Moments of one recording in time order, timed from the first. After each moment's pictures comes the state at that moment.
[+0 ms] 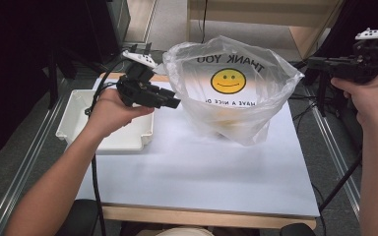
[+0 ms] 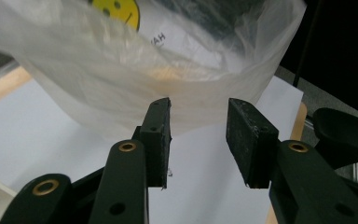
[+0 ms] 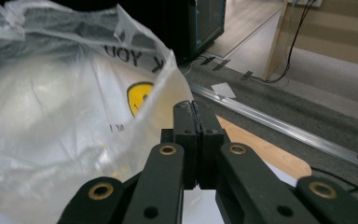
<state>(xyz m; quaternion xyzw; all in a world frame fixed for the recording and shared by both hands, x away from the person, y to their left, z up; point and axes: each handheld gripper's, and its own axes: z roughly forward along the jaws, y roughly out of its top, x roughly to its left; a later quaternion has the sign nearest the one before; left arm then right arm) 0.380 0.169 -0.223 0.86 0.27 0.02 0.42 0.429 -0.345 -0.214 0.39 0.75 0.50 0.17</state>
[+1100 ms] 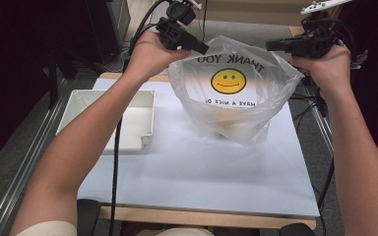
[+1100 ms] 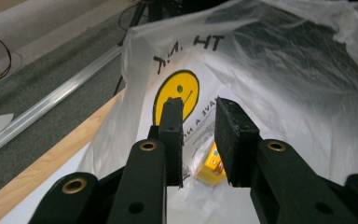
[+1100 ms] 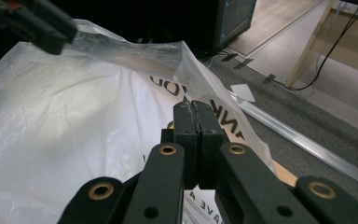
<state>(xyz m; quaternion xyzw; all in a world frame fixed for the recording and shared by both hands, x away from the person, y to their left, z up) 0.477 0.082 -0.155 0.86 0.32 0.10 0.38 0.459 -0.237 -0.175 0.34 0.80 0.47 0.16</state>
